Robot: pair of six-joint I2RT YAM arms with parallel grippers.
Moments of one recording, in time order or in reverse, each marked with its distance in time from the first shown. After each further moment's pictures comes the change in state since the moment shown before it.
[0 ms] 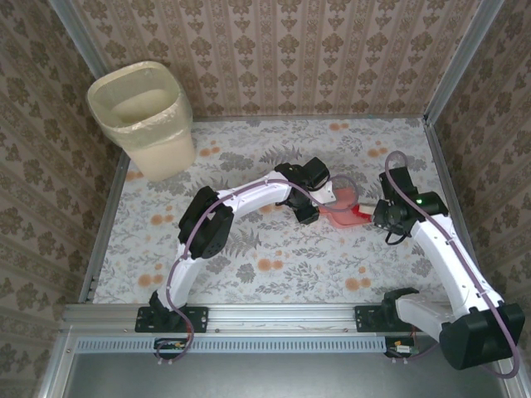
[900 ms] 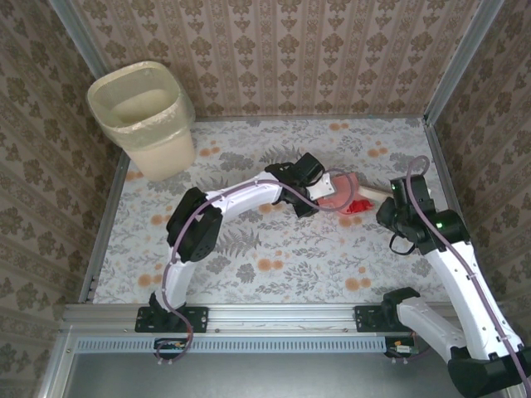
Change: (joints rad) left arm 0.021 -0.109 -0.126 0.188 -0.010 -0.002; right arm 0.033 -0.211 0.050 -0.012 0.030 0.142
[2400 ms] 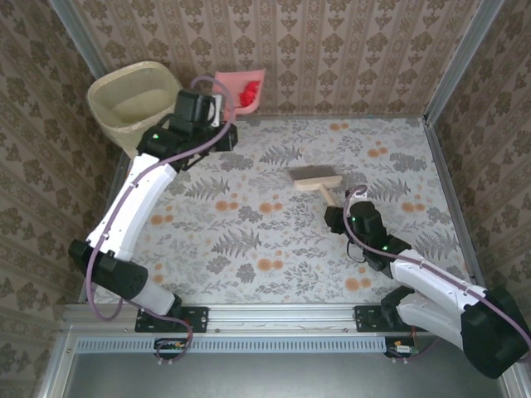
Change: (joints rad) left arm 0.447 -0.580 0.068 -0.233 -0.096 -0.683; right arm 0.309 0.135 -0.624 1.216 -0.126 -0.195
